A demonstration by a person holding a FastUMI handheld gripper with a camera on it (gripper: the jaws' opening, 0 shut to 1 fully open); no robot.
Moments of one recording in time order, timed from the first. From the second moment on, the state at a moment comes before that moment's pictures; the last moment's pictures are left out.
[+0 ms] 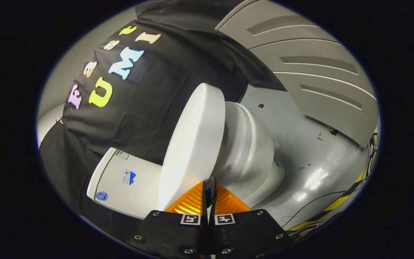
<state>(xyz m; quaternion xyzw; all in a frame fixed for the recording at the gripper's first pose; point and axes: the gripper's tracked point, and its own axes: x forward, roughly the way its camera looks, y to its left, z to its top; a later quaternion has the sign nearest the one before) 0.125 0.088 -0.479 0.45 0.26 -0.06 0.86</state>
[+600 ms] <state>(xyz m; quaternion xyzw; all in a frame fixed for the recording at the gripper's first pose) 0.127 0.097 -0.439 0.37 0.23 -0.05 0.90</state>
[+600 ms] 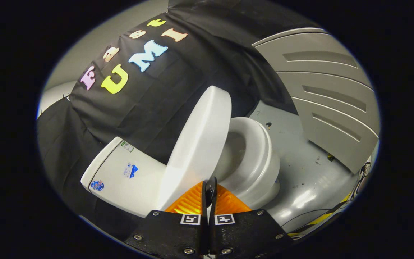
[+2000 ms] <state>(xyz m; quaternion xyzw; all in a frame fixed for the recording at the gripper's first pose) 0.145 0.146 -0.344 0.08 0.24 -0.02 0.97</state>
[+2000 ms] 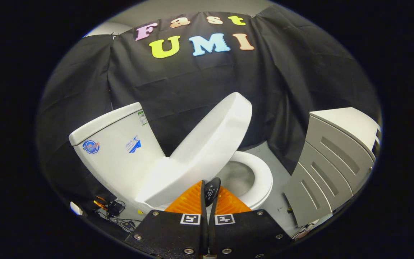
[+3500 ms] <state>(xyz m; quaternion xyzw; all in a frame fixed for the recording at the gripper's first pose) 0.171 0.246 -0.264 -0.05 0.20 -0.02 0.98</state>
